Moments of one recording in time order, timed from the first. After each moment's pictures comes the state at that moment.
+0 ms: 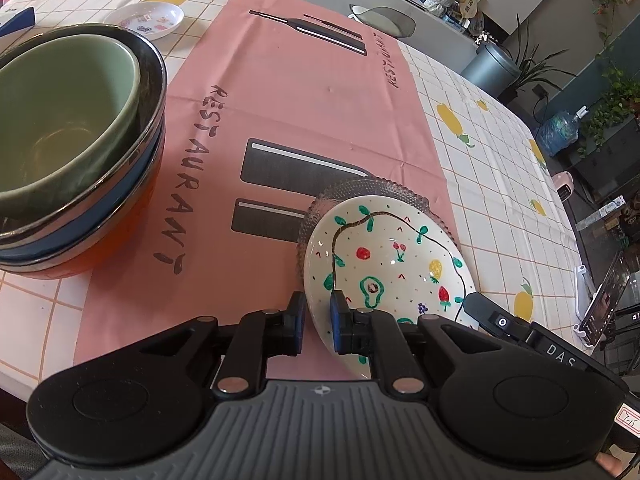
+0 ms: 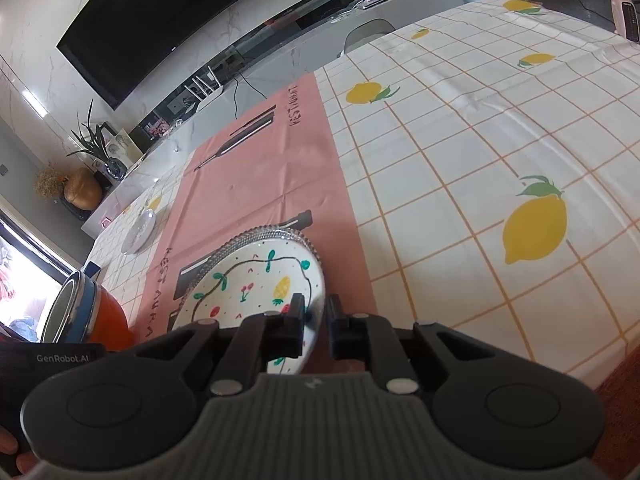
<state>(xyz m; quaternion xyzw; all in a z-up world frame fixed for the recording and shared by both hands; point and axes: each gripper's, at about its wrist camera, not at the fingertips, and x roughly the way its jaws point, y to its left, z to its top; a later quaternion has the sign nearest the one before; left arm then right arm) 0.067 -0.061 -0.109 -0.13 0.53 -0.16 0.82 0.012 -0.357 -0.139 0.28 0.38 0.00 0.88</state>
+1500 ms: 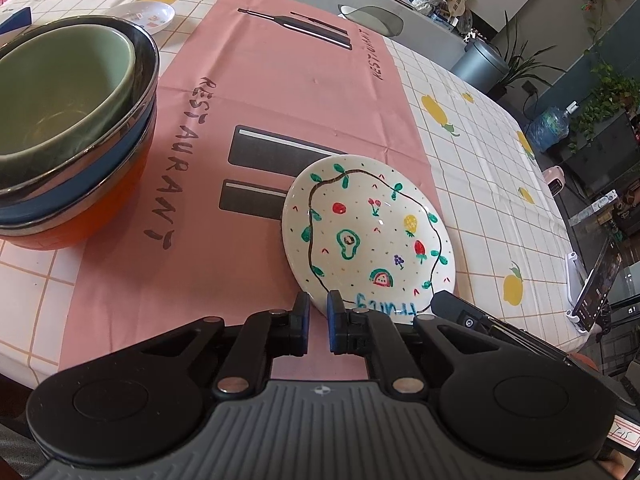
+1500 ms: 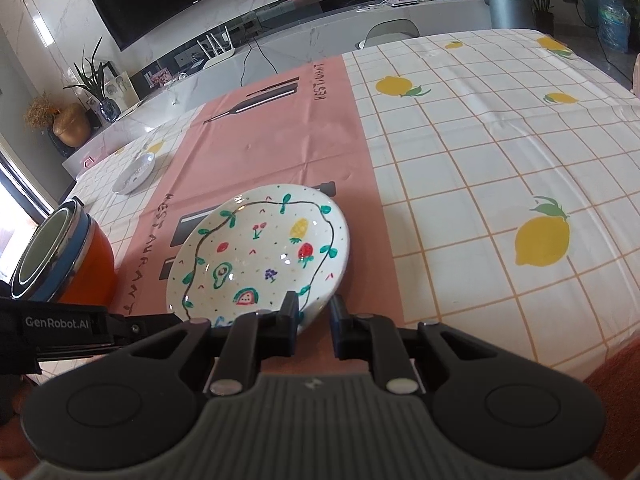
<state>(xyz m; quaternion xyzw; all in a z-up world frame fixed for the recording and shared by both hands) 0.048 -0.070 -0.110 -0.13 0.52 -0.17 0.83 0.006 -0.318 -0.128 0.17 0.42 0.01 0.89</state>
